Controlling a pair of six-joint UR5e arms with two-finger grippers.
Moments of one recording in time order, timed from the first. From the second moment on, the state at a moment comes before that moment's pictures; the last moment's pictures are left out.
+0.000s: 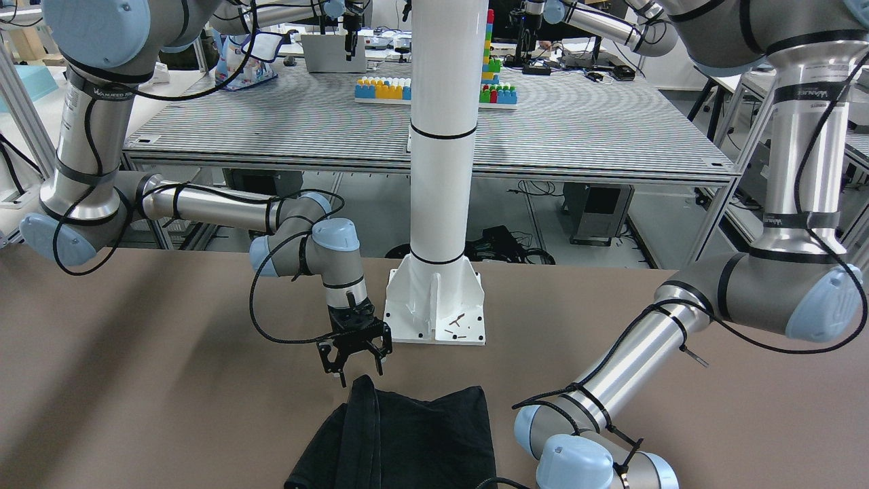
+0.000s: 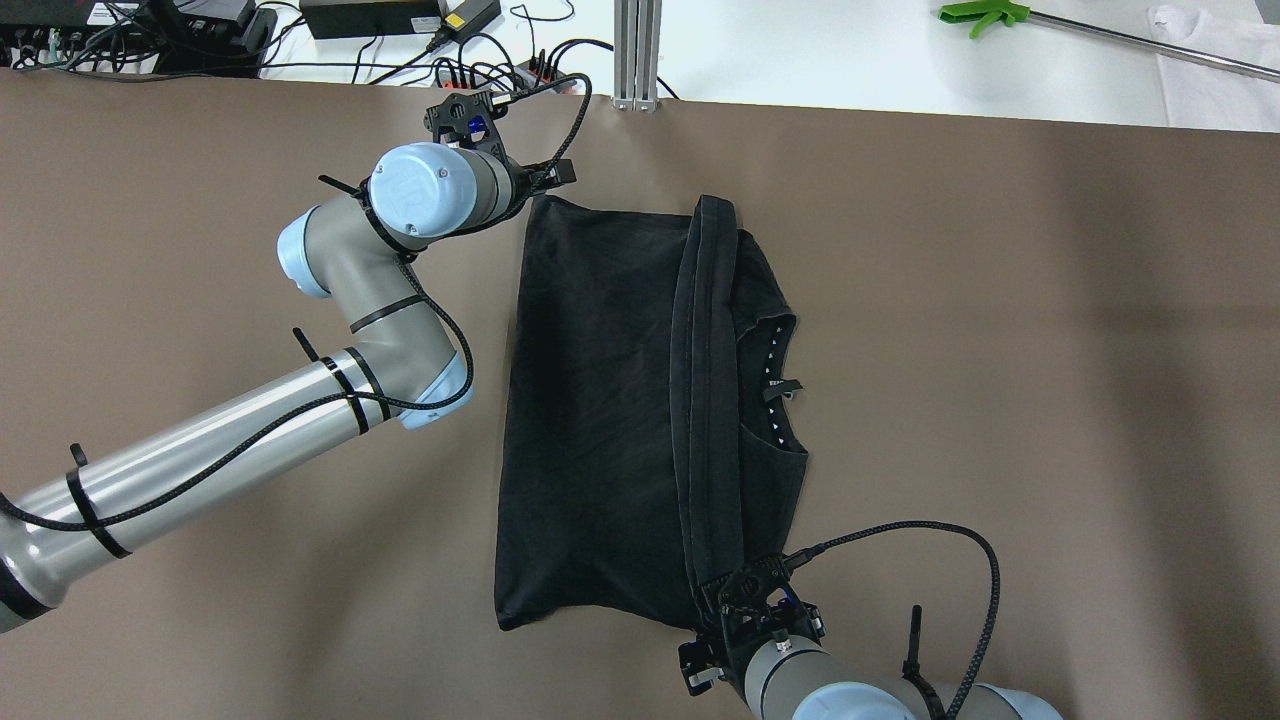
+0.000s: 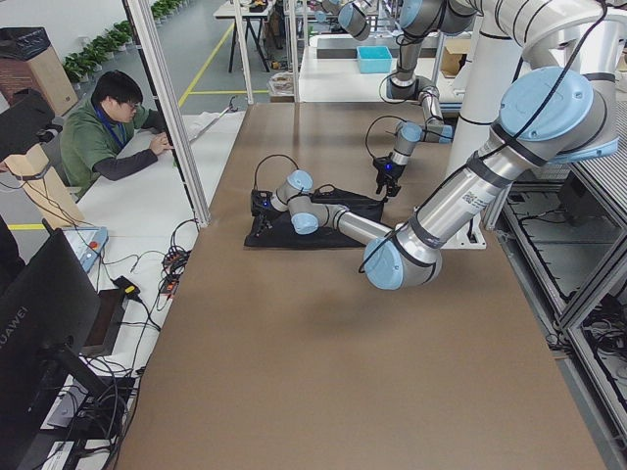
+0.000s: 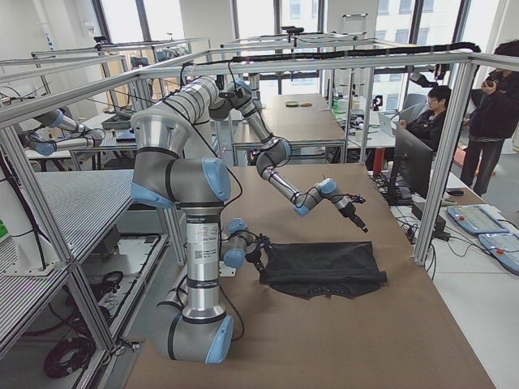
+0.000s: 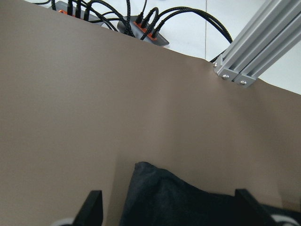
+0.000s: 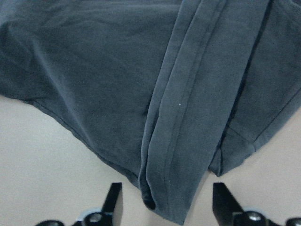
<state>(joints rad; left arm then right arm) -0.77 -2.47 -1.04 -2.33 -1.52 -1.36 0.13 -1.29 2.01 -1.33 1.33 1.06</state>
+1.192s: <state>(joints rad) -0.77 -2.47 -1.04 -2.33 -1.53 -1.36 0.16 -1.35 2.02 -1.24 1.32 1.04</state>
